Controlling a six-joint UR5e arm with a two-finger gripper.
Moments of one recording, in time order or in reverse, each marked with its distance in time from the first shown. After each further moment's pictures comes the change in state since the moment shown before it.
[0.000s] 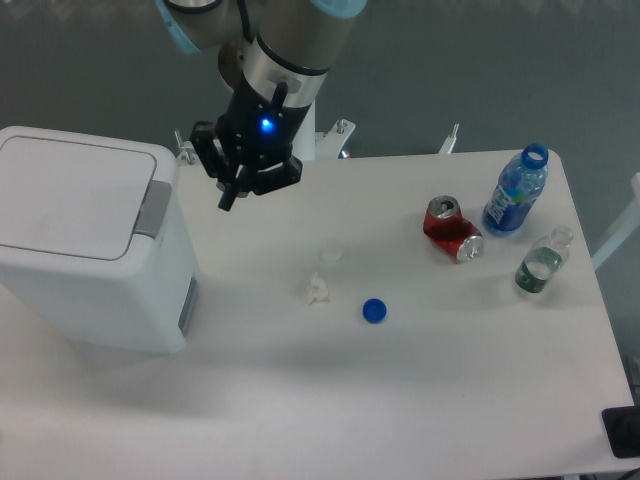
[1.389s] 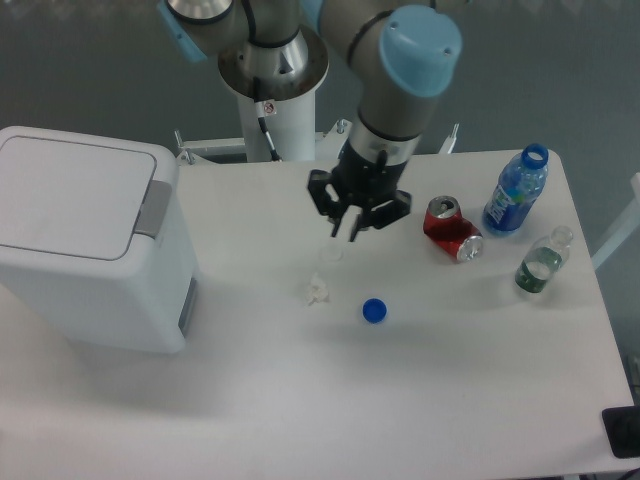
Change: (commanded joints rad) arm 0.086 -0.080 -0.060 0.080 0.210 0.121
